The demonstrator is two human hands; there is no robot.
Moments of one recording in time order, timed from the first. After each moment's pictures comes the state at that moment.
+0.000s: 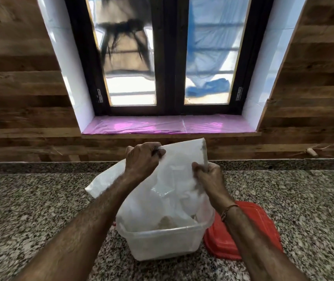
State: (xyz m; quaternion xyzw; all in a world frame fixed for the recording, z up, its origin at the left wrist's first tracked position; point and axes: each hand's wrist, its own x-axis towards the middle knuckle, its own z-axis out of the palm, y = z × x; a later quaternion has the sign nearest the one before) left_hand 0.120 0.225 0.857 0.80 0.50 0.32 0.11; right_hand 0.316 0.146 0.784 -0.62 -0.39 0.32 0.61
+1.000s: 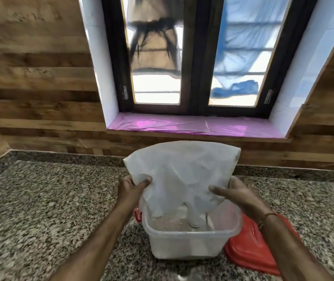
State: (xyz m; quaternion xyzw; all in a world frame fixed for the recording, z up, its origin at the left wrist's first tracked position) left_hand 0.018 0.212 0.766 0.46 0.51 0.51 0.52; right_hand 0.327 0.146 0.773 -0.57 -0.46 0.49 0.47
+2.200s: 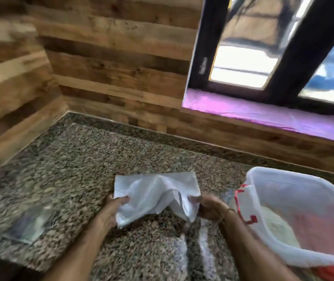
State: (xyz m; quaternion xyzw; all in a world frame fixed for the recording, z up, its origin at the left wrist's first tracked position) left_hand -0.331 0.276 0.627 0.21 0.69 0.37 0.59; right_hand -0.017 0.271 0.648 -0.68 -0.22 0.66 0.25
